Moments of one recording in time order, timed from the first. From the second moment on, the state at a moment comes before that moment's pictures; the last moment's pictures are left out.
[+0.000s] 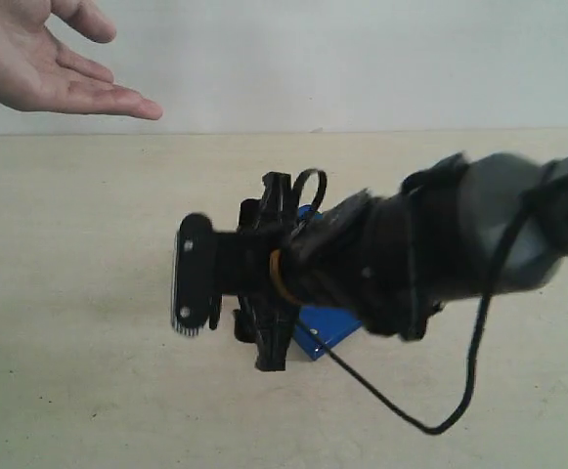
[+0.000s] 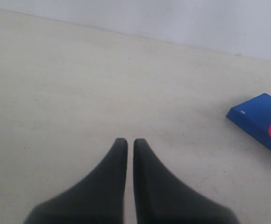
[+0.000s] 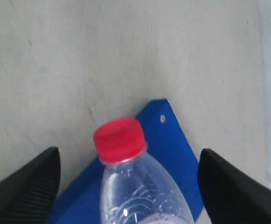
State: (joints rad) left arm 0.08 0.00 0.00 0.00 0.40 -0.18; right arm 0.89 1.86 -0.99 -1.75 0.22 0.84
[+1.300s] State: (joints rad) left arm 0.08 0.00 0.00 0.00 0.40 -0.18; right arm 0.96 1.74 -0.99 -1.70 0.63 1.38
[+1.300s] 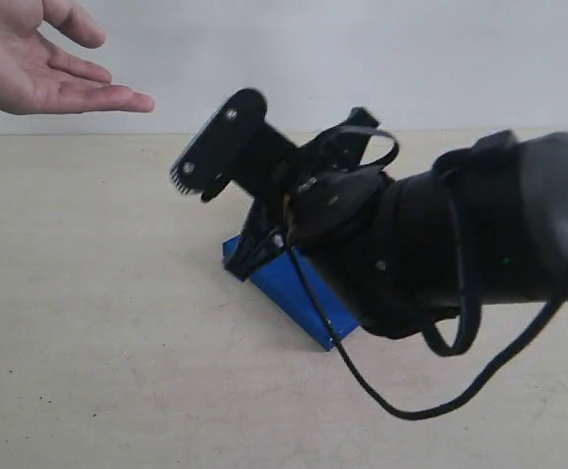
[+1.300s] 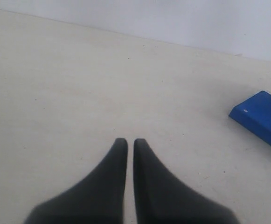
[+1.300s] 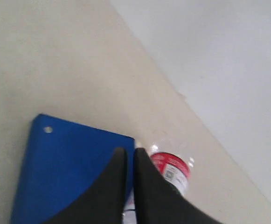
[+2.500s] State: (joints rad) left arm 0.08 0.00 0.00 0.00 0.40 -0.18; right arm 0.11 1.85 -0.99 -0.61 0.65 0.58
